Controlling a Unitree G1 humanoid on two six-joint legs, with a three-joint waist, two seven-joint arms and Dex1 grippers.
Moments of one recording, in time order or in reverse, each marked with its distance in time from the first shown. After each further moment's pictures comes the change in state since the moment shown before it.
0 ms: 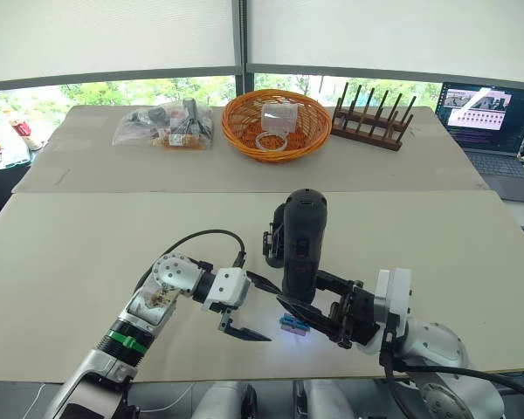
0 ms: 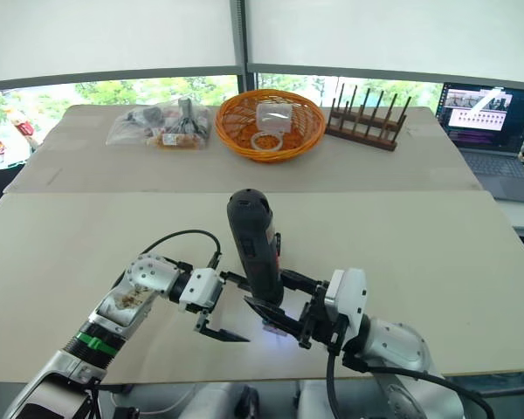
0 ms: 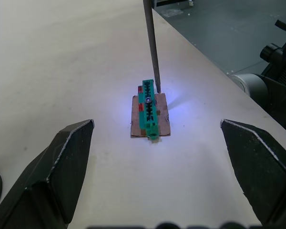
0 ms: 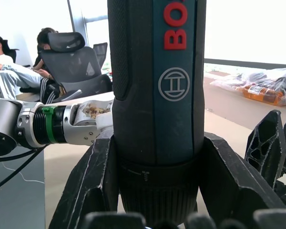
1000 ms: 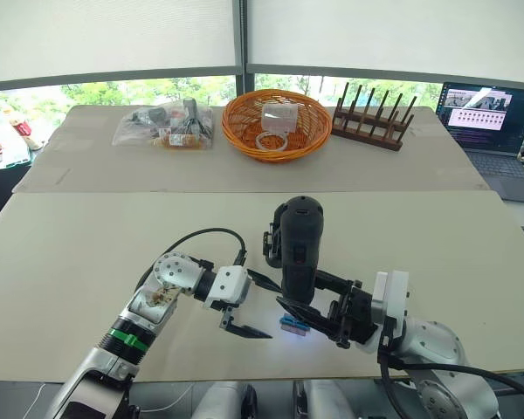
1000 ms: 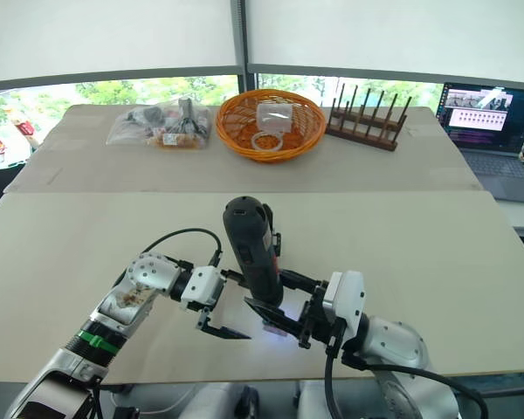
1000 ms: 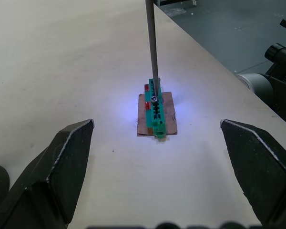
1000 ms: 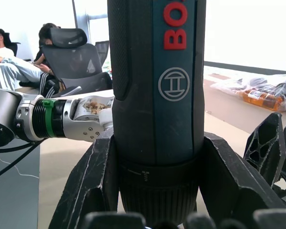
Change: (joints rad) left arm -0.010 -0.008 0.000 0.013 0.002 0.000 0.014; right arm -0.010 0.006 0.006 0.037 -0.040 -0.049 0.036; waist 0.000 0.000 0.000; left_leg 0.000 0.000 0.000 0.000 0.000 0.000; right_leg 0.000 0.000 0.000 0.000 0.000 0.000
